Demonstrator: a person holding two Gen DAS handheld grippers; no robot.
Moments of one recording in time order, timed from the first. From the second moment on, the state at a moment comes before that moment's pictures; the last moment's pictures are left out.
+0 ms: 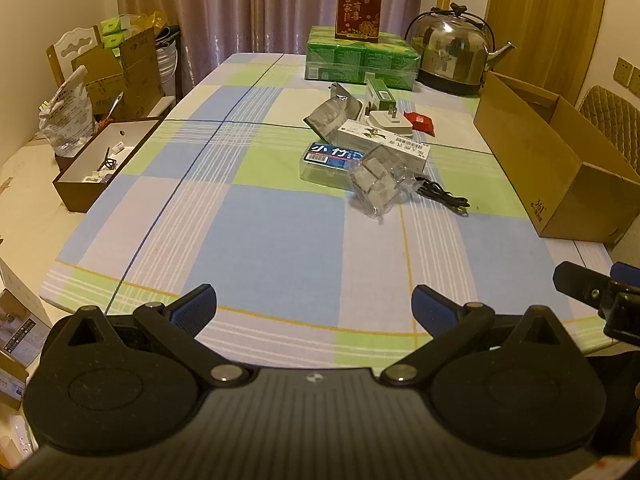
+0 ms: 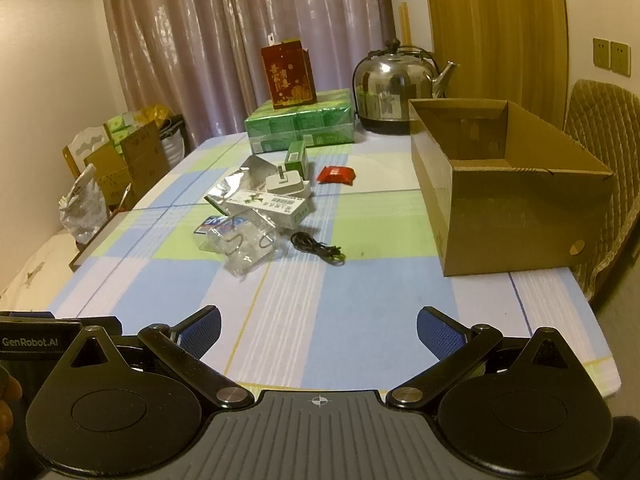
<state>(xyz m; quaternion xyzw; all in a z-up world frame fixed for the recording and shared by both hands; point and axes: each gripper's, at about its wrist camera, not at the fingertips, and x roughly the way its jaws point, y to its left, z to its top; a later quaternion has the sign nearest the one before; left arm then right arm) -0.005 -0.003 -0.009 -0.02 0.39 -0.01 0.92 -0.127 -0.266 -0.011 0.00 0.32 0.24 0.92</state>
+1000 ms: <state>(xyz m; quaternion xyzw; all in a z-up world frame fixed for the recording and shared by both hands) 0.013 0.006 -0.019 -0.03 0.39 0.06 0.92 -0.088 -0.245 -0.025 -0.11 0.32 0.30 0.89</state>
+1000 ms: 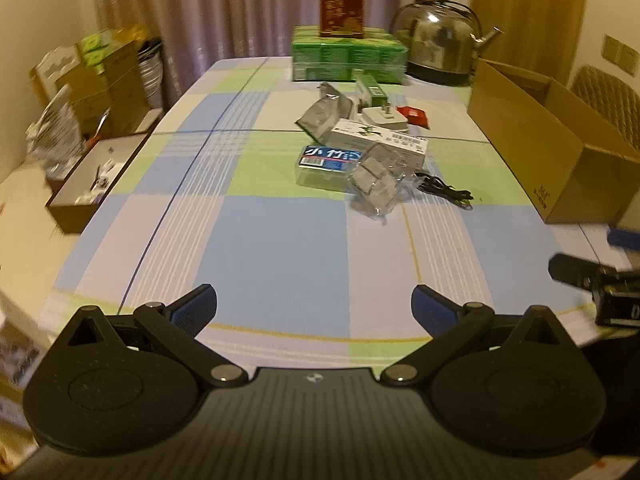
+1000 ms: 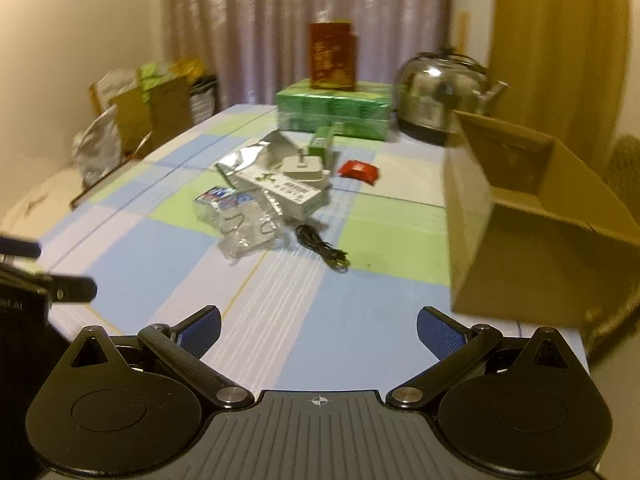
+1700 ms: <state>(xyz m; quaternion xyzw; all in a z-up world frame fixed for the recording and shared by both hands) 0.121 0.000 -0.055 0.14 0.37 -0.09 0.91 0.022 -0.180 -0.071 -0.23 0.34 0.40 0.82</state>
